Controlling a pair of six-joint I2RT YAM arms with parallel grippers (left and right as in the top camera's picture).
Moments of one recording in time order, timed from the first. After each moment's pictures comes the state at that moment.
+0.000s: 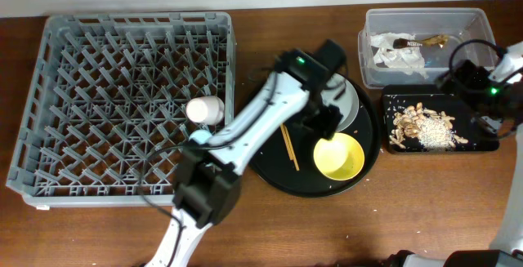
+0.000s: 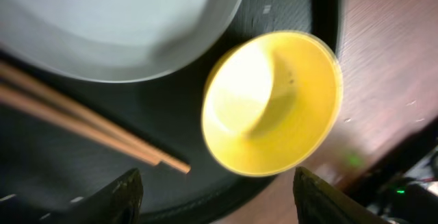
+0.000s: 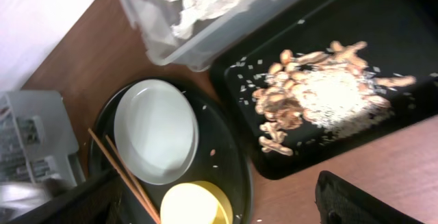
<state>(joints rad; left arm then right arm) -0.75 2.31 2.23 -1.34 0.28 -0.15 -0.47 1.47 1.54 -1.13 -0.35 0.26</state>
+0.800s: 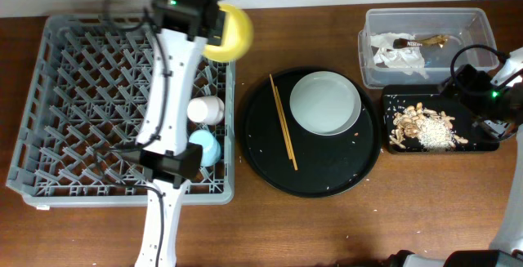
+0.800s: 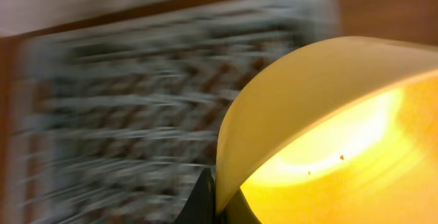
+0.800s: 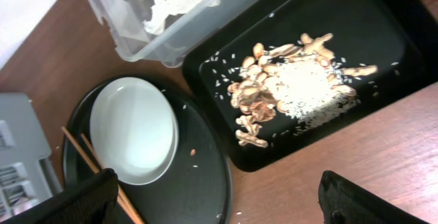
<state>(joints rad) -0.32 2.49 3.10 -1.69 -0.42 -0.10 -0.47 1.47 1.54 -1.17 -0.27 0.25</state>
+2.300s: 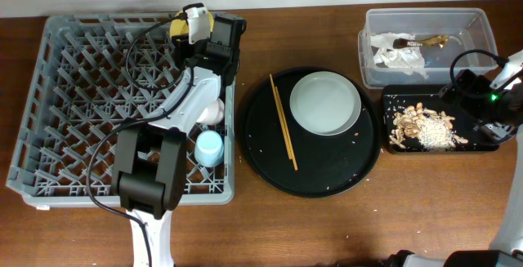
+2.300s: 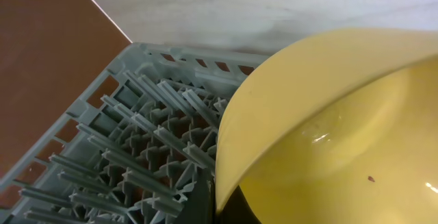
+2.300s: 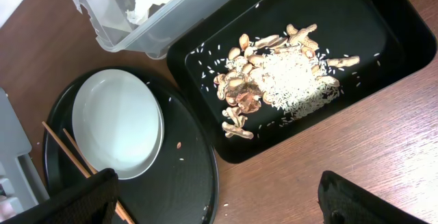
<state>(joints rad) -0.34 2.17 1.67 -0.24 -1.03 -0.18 -0.47 1.47 1.54 -1.20 -0.23 0.23</state>
